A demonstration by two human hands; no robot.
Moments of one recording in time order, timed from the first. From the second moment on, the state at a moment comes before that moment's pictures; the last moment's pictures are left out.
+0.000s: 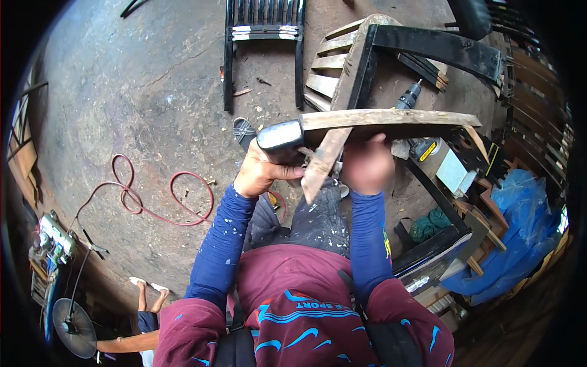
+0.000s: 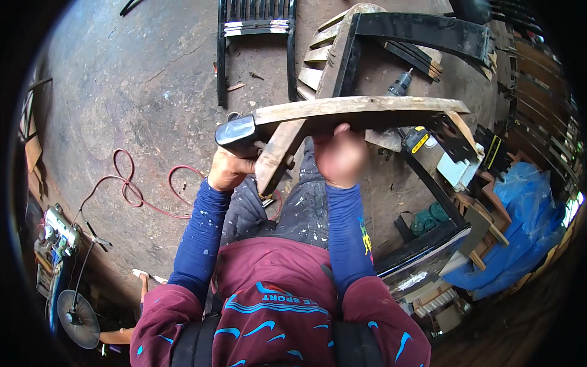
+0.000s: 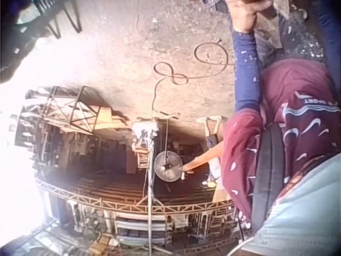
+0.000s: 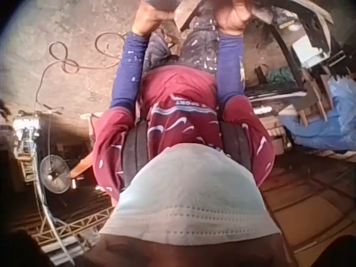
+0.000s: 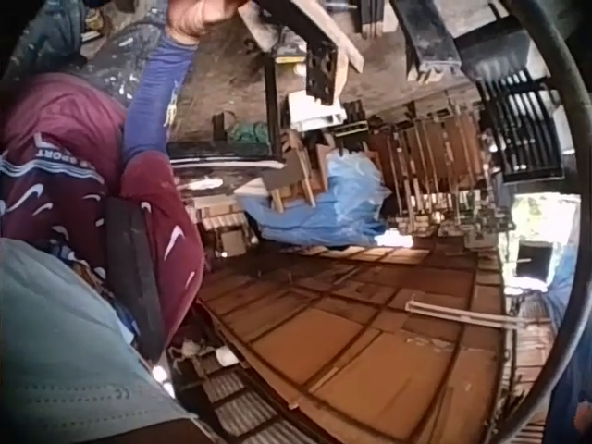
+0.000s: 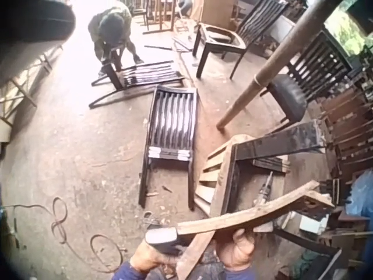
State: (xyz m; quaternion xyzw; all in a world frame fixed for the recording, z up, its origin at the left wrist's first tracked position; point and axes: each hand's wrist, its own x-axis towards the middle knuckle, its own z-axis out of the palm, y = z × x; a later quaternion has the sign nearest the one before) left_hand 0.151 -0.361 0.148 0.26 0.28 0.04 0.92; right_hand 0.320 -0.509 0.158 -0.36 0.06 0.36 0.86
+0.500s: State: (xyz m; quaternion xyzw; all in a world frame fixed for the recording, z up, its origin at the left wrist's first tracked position) left_hand 0.164 -0.358 0.159 0.58 0.28 0.03 0.77; right_hand 0.329 -0.514 0.153 -0.39 0.08 0.41 0.82
